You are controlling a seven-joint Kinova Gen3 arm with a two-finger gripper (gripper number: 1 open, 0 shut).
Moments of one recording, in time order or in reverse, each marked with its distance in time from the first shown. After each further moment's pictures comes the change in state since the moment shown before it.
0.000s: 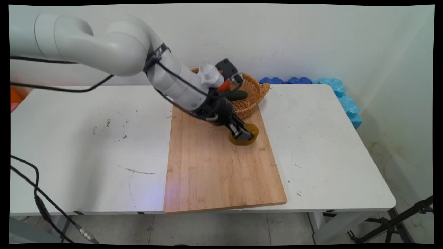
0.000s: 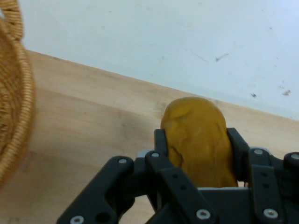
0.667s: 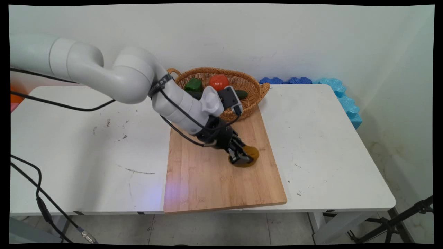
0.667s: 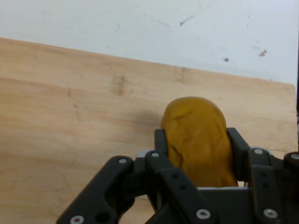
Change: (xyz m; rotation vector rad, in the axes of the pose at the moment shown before) arm -0.038 0.016 0.036 -0.070 -0.021 0.088
